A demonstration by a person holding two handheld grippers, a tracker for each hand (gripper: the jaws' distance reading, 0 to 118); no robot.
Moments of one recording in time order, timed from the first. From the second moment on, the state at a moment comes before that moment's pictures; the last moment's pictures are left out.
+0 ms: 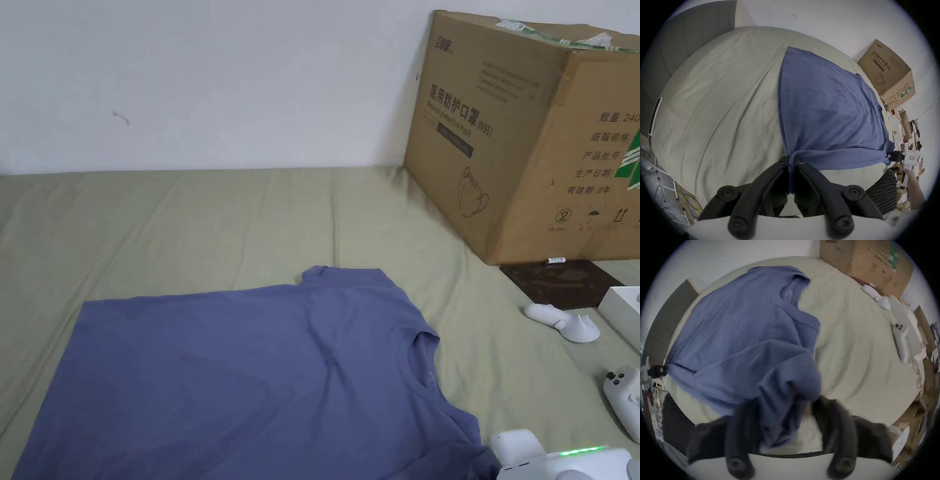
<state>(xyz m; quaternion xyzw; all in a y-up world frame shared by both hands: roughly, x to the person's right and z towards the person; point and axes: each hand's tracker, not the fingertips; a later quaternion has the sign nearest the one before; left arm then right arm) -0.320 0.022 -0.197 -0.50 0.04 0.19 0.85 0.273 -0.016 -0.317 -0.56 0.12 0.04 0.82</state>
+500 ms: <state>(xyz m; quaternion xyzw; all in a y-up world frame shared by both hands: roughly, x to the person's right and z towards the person) -0.316 0.054 -0.178 -0.50 0.02 0.16 0.85 0.303 0.053 -0.275 -0.52 0.12 -0.03 0.85</state>
